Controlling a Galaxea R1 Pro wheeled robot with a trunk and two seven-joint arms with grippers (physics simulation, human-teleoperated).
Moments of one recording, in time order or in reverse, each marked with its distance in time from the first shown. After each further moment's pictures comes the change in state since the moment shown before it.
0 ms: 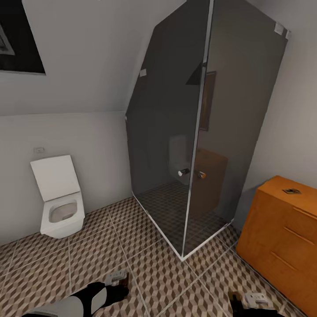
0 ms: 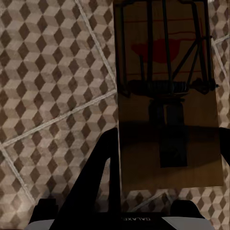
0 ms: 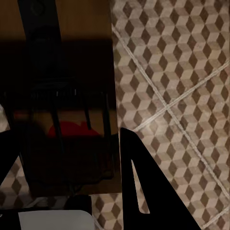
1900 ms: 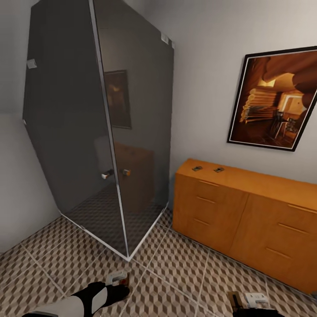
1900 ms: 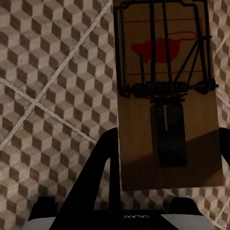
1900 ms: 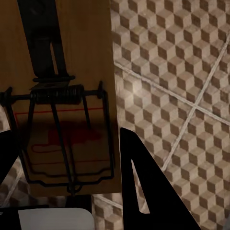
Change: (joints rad) left arm -0.002 -0.003 0.000 0.000 0.000 0.003 -0.001; right arm 0.000 -0.001 0.000 -0.001 0.000 0.000 0.002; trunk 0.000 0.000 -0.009
